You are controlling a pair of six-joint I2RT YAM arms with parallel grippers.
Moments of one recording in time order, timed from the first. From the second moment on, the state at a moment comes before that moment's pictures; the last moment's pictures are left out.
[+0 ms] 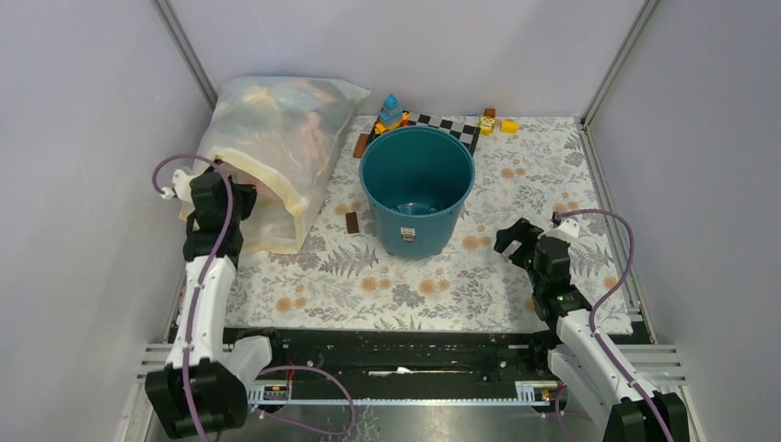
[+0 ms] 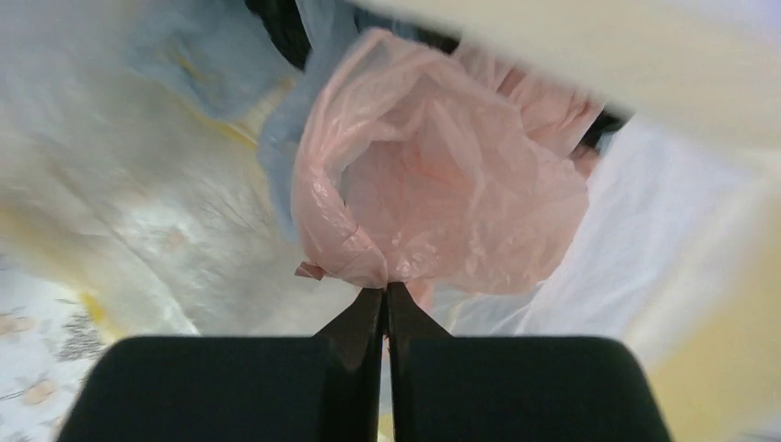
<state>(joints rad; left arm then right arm) 0.16 1.01 0.80 -0.21 -0.05 -0.99 0.19 0.71 0.22 0.09 0.19 0.59</state>
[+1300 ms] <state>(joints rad) 0.16 0.76 1.53 -0.61 0.50 -0.80 0.19 0.66 0.16 0.27 -0.23 0.52</state>
